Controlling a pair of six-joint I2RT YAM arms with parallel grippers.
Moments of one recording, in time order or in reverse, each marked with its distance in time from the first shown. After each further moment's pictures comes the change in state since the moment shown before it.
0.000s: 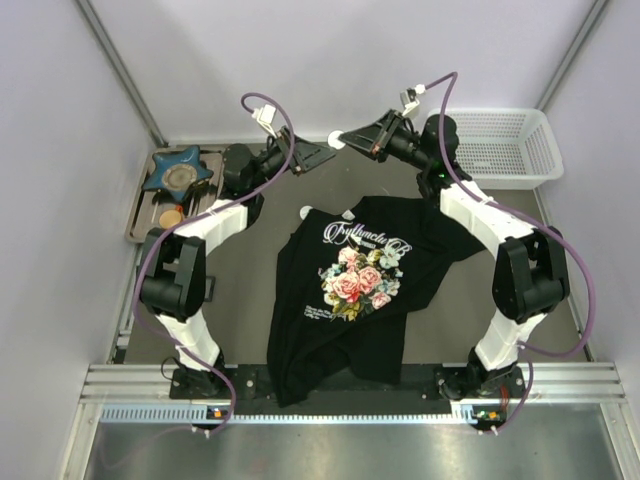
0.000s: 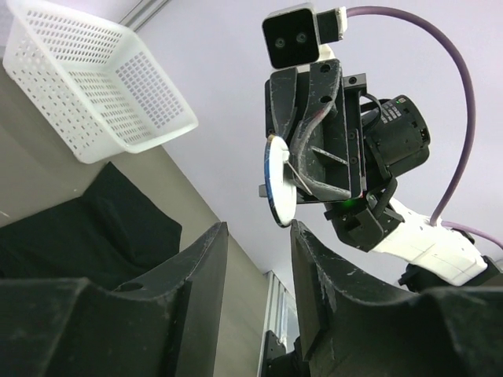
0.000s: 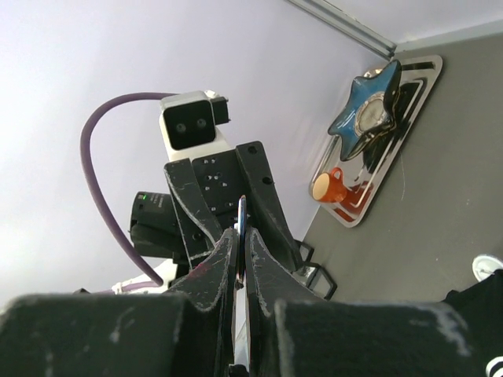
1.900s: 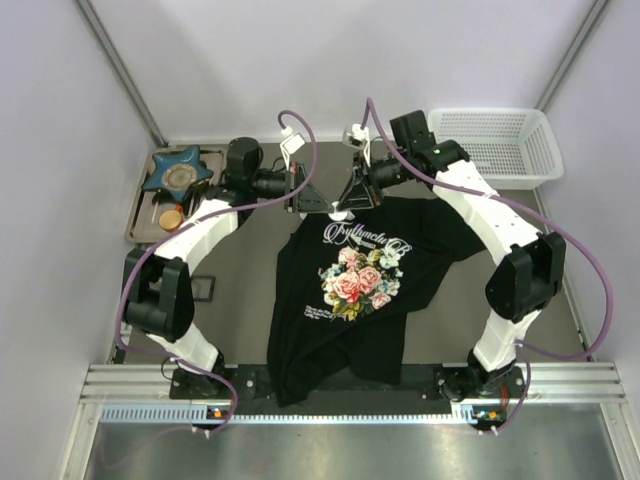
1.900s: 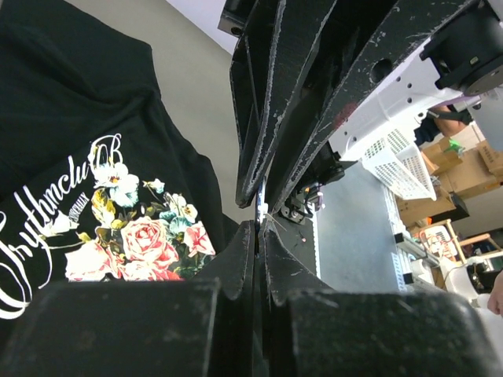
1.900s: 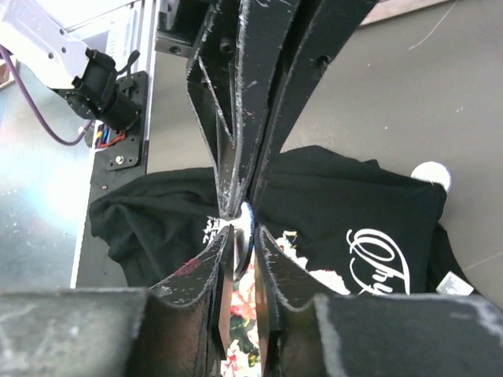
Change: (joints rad) left arm -0.008 -0.146 0.029 -0.744 0.489 0.697; right arm 0.103 0.028 0.357 -1.230 -0.411 -1.543
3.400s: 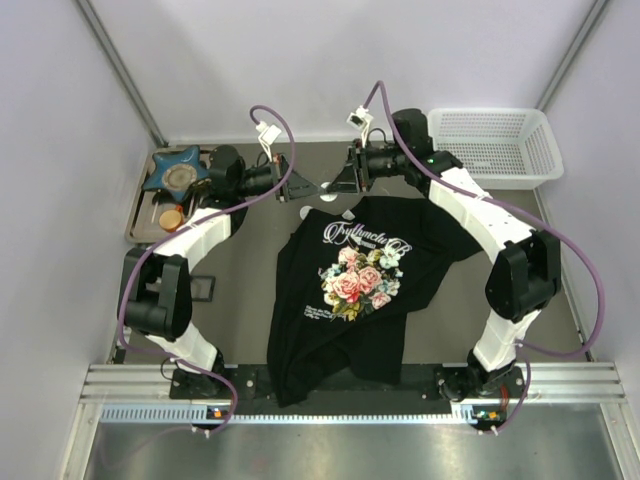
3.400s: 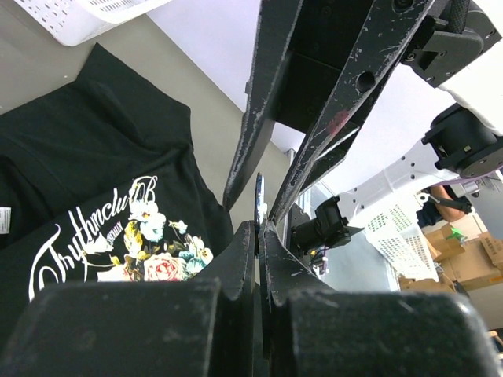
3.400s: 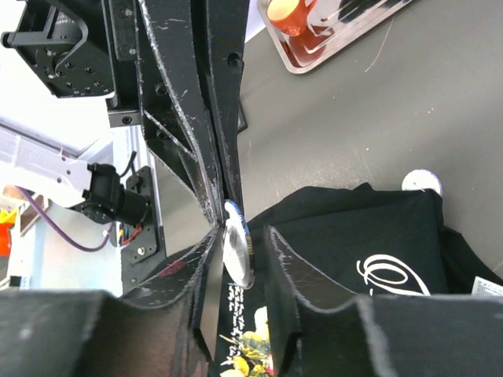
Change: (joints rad) left arm 0.068 -0.005 -0.125 0.431 -0.113 -0.360; right arm 0.001 0.001 -0.117 0.443 0.130 0.555
